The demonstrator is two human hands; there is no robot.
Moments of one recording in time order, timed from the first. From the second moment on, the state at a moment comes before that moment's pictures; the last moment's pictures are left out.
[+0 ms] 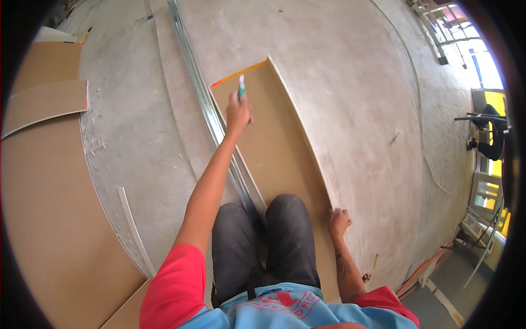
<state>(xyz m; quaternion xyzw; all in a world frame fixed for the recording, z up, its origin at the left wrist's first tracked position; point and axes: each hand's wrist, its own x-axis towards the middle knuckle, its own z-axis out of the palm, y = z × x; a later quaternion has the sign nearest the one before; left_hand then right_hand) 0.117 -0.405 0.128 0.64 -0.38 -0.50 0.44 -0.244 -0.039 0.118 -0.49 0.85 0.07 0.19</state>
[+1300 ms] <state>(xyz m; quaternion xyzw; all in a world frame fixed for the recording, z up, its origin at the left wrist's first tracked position) -0.086 -0.270 0.079 0.76 -0.45 -0.33 0.33 -0.271 -0.057 0.136 -0.61 0.76 0.03 0.21</state>
